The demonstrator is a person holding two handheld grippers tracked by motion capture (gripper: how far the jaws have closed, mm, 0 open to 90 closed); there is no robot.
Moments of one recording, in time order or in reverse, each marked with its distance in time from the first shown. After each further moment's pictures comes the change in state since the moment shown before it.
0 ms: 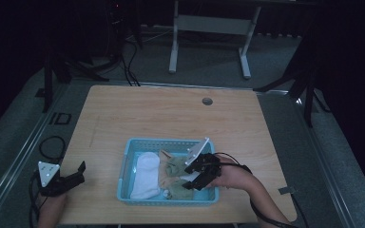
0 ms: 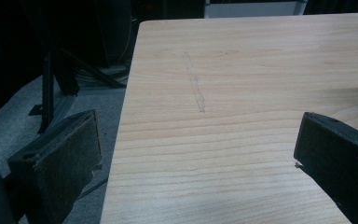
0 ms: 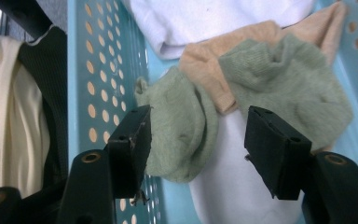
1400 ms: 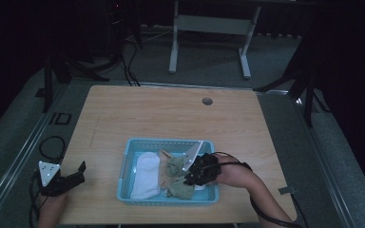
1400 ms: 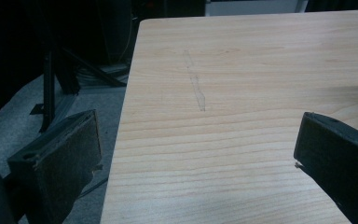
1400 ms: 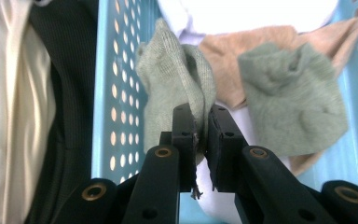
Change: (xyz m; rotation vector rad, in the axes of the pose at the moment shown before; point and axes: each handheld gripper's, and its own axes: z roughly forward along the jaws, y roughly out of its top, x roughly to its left) left arm 0.000 0.000 0.001 0.008 0.005 0.006; right arm 0.013 0.014 -0.014 0.084 -0.001 -0.143
